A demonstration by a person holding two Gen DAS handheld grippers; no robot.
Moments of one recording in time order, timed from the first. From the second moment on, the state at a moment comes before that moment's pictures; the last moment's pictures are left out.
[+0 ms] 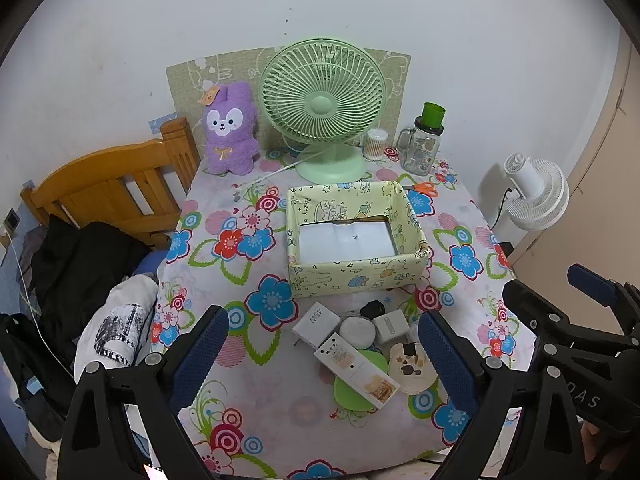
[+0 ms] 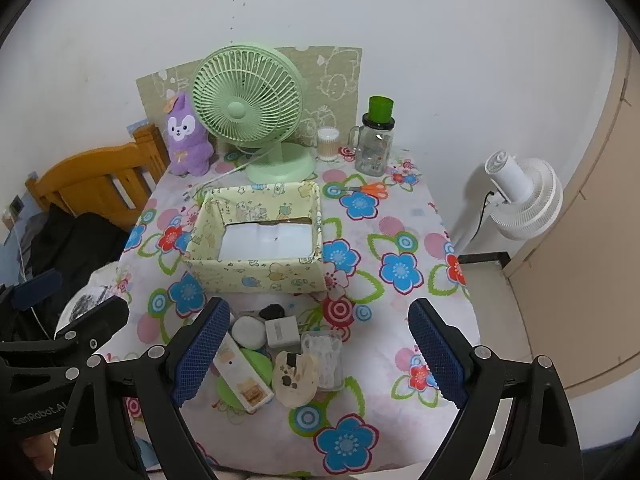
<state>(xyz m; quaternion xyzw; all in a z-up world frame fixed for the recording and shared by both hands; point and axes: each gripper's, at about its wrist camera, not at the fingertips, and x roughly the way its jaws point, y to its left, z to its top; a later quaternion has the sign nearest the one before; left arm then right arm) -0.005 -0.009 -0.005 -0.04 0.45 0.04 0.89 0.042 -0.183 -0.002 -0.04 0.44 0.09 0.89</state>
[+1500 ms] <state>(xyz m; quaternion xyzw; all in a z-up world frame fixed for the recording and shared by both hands) 0.005 -0.005 -0.012 -0.04 0.45 0.04 0.89 0.050 -0.179 -0.005 -0.04 0.43 0.09 0.90</state>
